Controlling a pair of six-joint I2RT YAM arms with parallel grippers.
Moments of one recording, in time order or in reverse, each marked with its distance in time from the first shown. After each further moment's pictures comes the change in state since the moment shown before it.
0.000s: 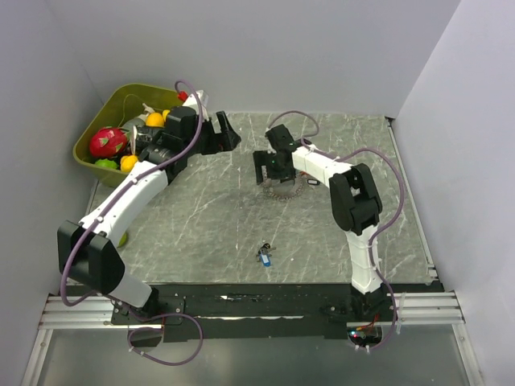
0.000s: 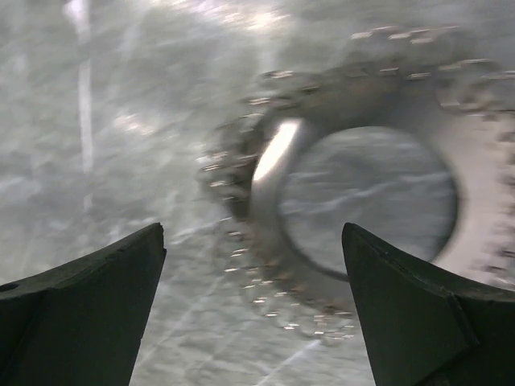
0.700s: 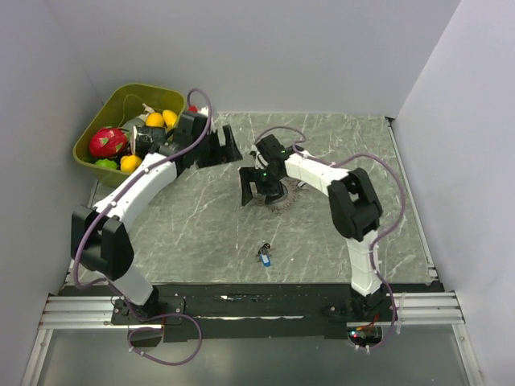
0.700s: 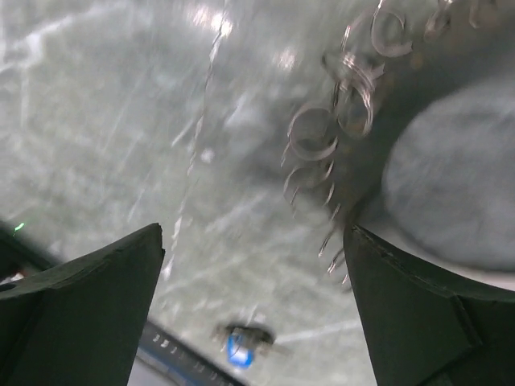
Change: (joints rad) left arm -0.001 0.139 0.112 -0.233 0.043 -0.039; right arm 0.092 -0.031 -0.042 -0.119 -0.277 0.032
